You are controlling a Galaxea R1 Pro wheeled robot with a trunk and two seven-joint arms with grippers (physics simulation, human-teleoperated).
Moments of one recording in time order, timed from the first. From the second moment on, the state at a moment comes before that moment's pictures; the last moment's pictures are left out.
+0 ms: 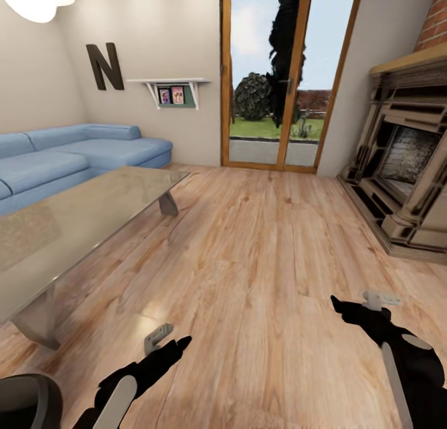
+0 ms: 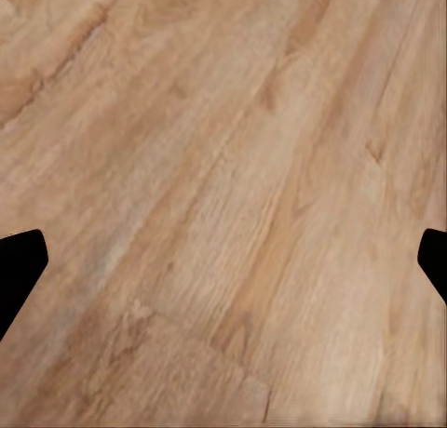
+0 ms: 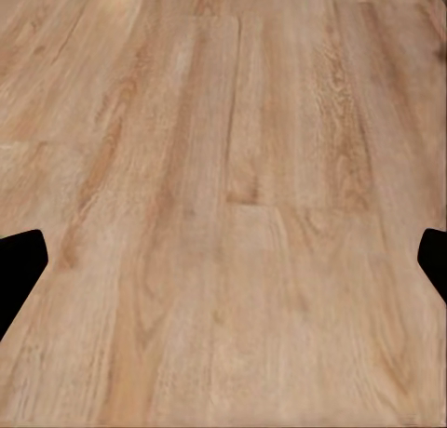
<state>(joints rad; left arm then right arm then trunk) -0.17 0.03 -0.18 -1.30 0.91 0.48 0.22 -0.24 -0.07 -0.32 -1.61 0.02 0.64 0.15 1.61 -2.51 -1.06</state>
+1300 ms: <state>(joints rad) -0.17 0.03 -0.31 -1.24 0.90 0.41 0.07 -0.13 -0.14 -0.70 -1.61 0.05 0.49 0.53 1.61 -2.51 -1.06</state>
